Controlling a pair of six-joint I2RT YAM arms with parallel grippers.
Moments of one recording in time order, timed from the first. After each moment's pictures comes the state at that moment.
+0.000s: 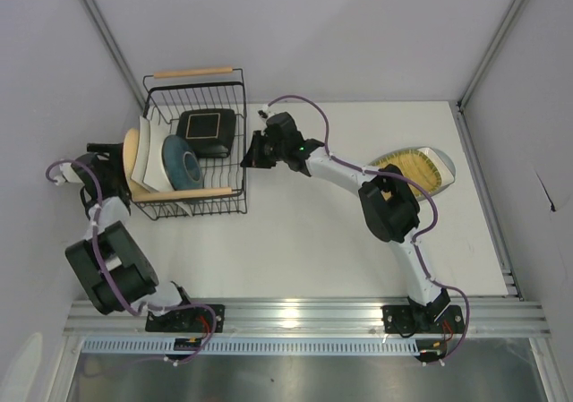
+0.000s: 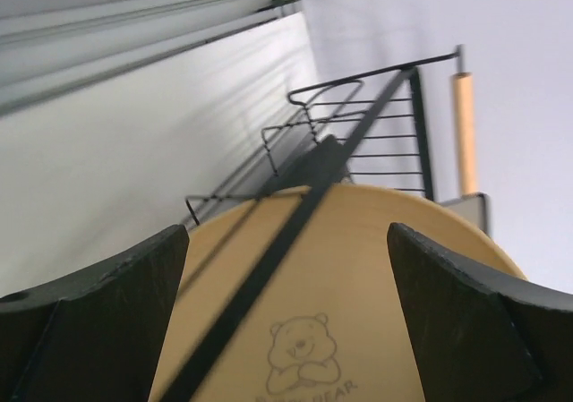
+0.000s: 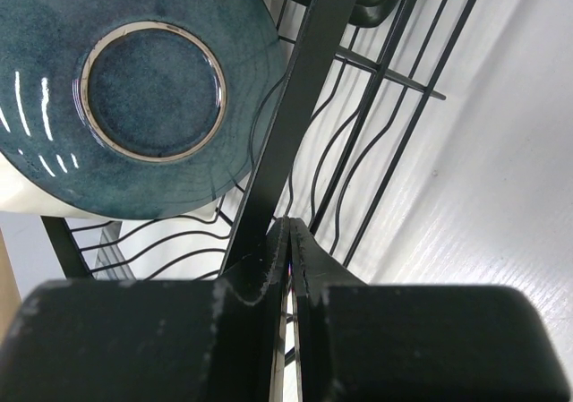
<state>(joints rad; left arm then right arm) 0.57 1.45 0.83 0.23 0.16 -1.04 0.75 2.26 1.86 -0.12 -0.32 0.69</state>
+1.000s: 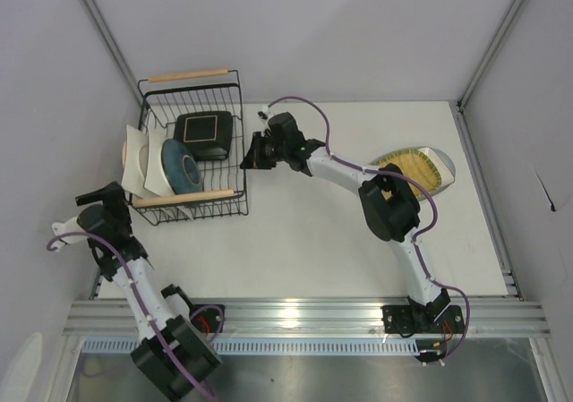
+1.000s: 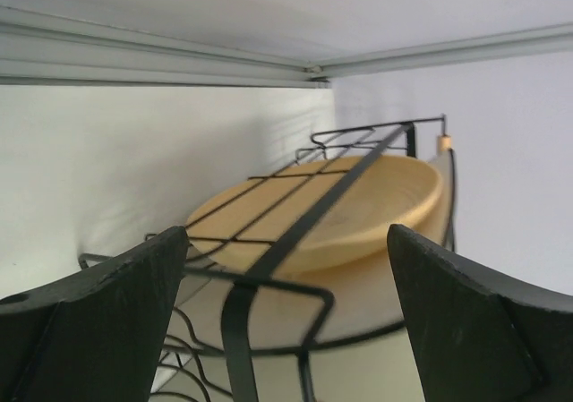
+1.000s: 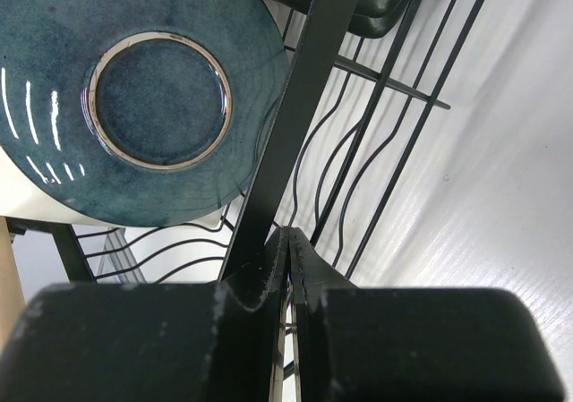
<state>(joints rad) 0.71 0.79 0.45 -0.01 0.00 -1.19 0.74 2.27 1.85 -0.10 -0.38 0.68</state>
